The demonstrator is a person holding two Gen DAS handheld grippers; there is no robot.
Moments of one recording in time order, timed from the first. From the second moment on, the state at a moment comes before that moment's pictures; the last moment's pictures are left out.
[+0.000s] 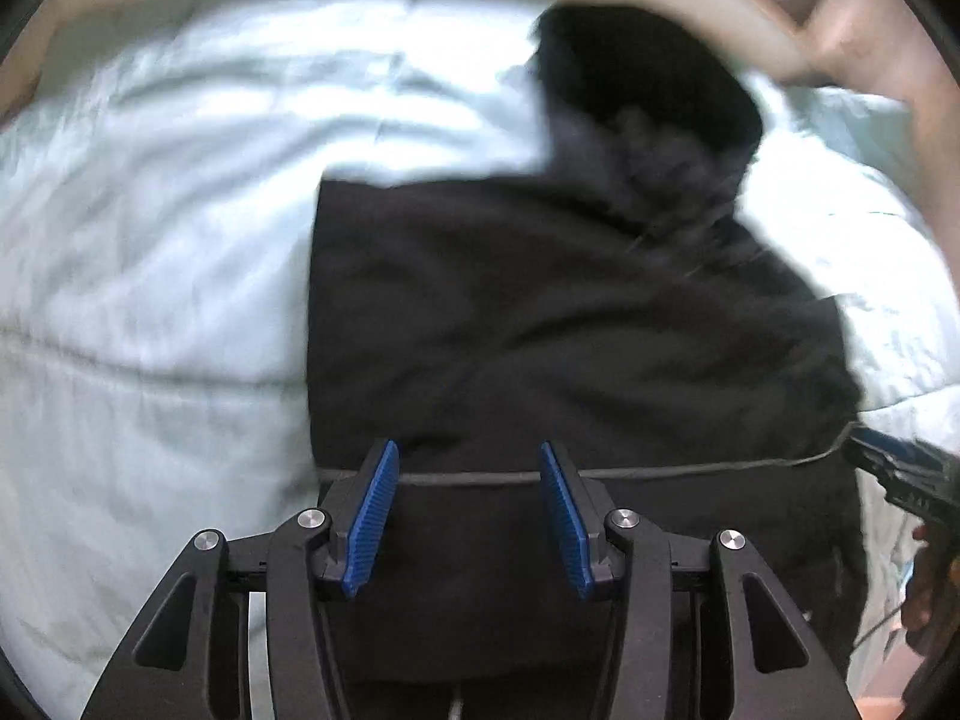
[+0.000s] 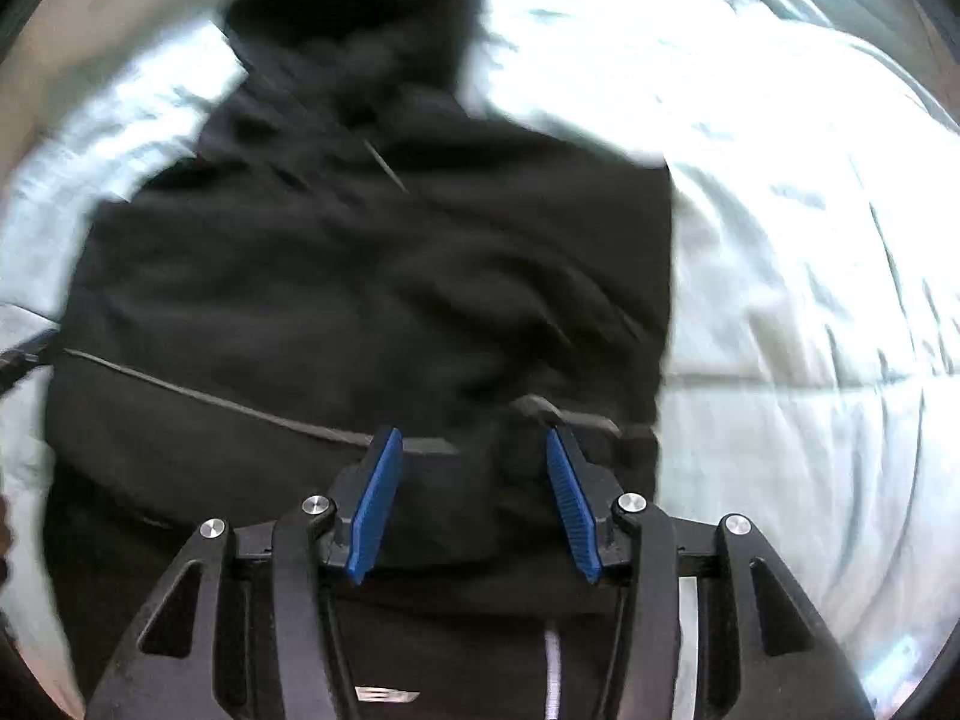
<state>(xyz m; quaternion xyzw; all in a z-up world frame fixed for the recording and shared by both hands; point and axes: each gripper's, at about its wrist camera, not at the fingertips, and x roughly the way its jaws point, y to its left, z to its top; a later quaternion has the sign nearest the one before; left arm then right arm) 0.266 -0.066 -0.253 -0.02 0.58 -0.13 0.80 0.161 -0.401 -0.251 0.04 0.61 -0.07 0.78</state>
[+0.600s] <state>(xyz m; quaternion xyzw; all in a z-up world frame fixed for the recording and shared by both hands) 0.436 -0.141 -0.139 0.02 0.44 -0.18 0.88 0.318 -0.461 -0.138 0.16 0.48 -0.01 0.86</state>
